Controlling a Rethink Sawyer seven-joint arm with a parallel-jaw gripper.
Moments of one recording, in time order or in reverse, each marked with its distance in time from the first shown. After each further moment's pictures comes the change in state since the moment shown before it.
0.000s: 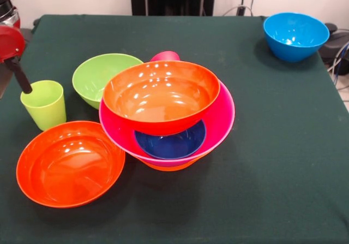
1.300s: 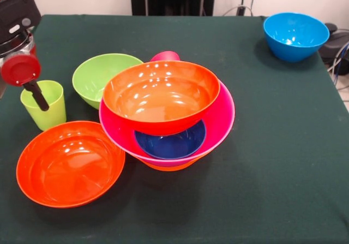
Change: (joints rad) arm 0.000 0.092 0.000 -0.031 -0.006 0.000 0.000
